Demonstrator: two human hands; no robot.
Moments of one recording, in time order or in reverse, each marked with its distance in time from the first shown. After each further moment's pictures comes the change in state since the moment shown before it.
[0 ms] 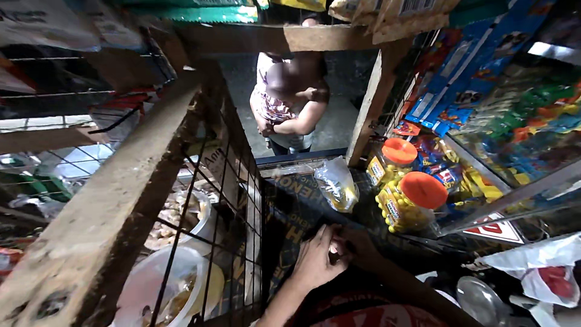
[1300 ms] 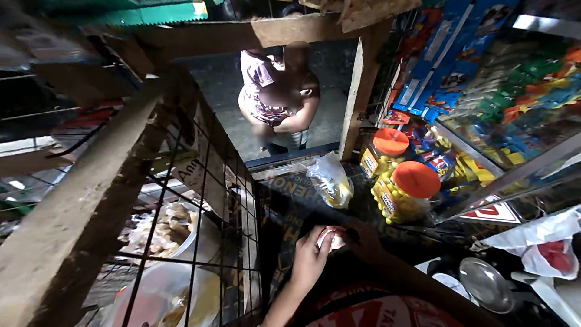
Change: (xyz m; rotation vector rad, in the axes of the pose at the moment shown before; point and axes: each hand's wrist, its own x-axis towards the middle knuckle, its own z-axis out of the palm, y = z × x) left_hand 0.002 0.001 0.005 -0.266 0.335 0.025; right_hand 0.002 -0.013 -0.006 -0.098 0.240 0.107
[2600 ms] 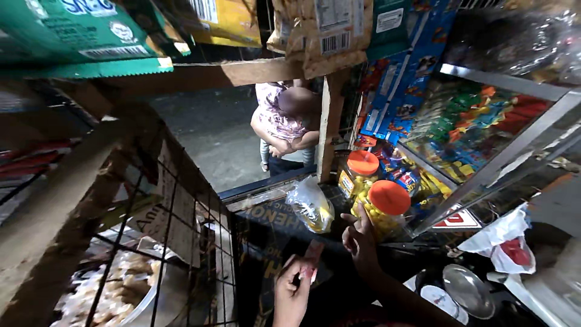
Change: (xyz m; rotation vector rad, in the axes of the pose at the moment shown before) left_hand 0.000 -0.012 0.003 -0.401 0.061 0.048; right_hand 0.018 0.023 -0.007 0.721 0.416 0.322
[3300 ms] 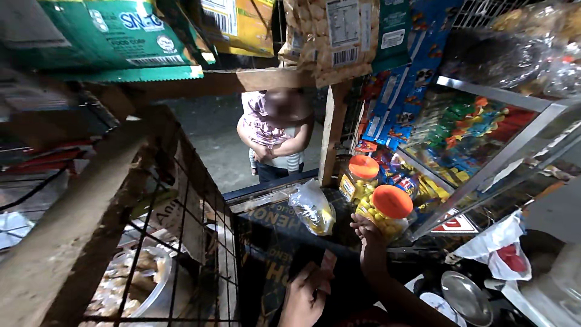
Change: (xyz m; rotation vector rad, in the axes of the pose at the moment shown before) left_hand -0.006 -0.002 -0.001 0.414 -0.237 0.234; right_hand 0.001 0.001 -0.011 -0.219 0.265 -0.050
